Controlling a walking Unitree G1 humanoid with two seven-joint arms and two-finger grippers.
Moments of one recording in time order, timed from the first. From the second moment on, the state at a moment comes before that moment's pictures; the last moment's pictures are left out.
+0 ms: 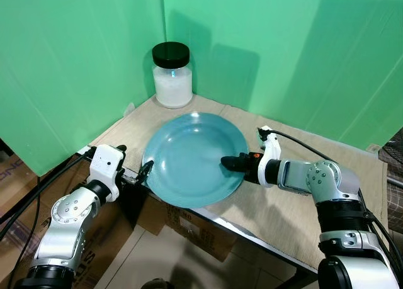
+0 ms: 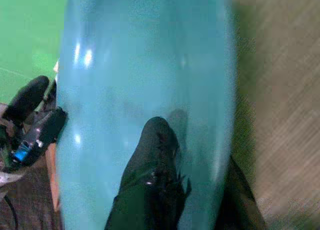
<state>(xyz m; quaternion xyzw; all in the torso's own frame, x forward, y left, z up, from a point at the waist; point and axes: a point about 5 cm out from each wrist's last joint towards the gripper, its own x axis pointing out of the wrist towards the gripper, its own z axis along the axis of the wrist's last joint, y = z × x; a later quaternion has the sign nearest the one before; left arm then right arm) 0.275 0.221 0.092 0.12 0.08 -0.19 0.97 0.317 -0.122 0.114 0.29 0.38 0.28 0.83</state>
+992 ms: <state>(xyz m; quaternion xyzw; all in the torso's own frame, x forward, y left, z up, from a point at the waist) 0.228 0.167 0.175 0.08 -0.02 -0.17 0.98 0.268 -0.179 0.214 0.26 0.00 0.15 0.95</state>
